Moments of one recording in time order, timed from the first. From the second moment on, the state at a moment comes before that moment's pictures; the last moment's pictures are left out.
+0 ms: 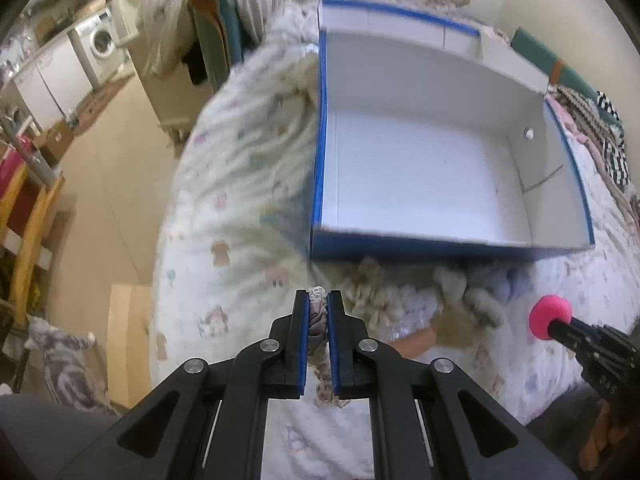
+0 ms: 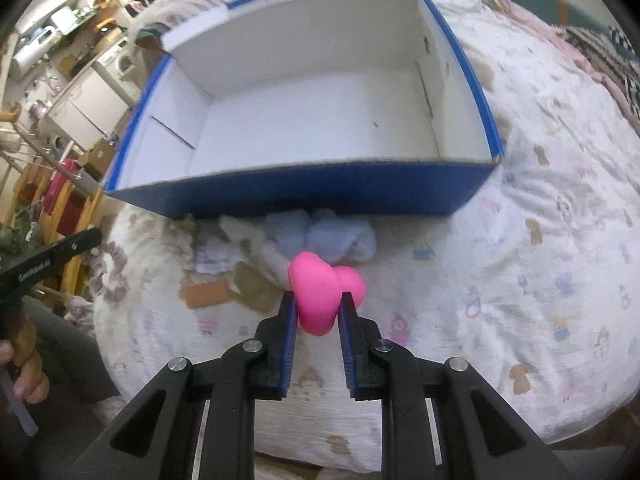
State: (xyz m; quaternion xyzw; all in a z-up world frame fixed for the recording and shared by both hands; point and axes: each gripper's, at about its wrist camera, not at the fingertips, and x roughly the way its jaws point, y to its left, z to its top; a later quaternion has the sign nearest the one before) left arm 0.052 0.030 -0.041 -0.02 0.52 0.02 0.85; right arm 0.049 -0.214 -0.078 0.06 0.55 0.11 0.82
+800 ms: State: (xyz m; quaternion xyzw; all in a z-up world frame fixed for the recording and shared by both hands) left arm 0.066 0.002 0.046 0.03 0.40 0.00 0.91; right arm 0.057 -0.211 -0.002 0.08 0.43 0.16 0.89
